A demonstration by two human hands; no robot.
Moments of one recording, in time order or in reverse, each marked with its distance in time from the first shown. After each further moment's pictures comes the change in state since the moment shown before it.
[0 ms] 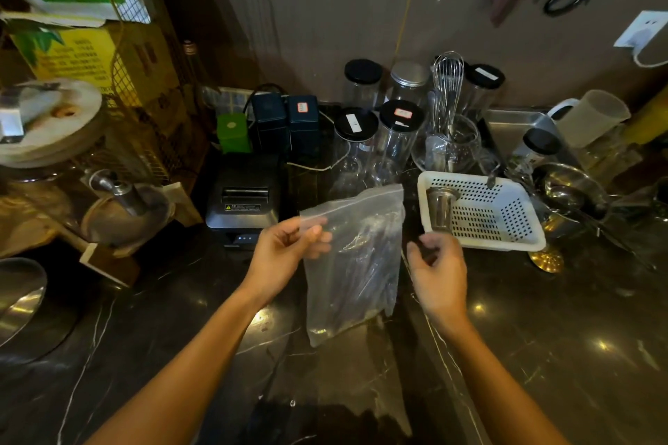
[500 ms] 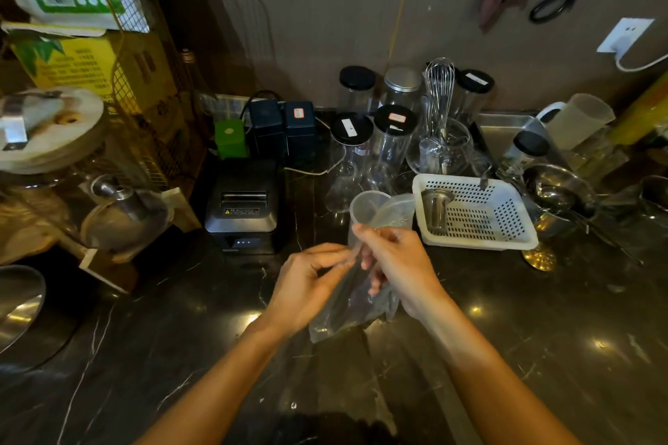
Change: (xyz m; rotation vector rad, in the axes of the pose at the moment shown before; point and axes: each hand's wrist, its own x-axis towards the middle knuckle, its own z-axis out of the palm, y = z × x) left_hand -0.034 0.007 0.033 0.308 -0.166 0.247; right_hand -0.024 -0.099 0.009 0.385 -0.495 0.203
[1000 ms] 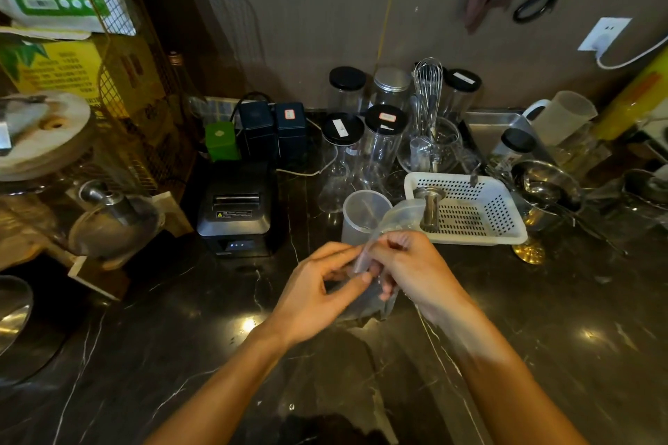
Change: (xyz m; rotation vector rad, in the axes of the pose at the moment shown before) left_hand -0.007 0.027 0.008 -0.033 -0.144 -0.057; right_hand -0.016 -0.006 -0.020 -0.165 -0.074 0.024
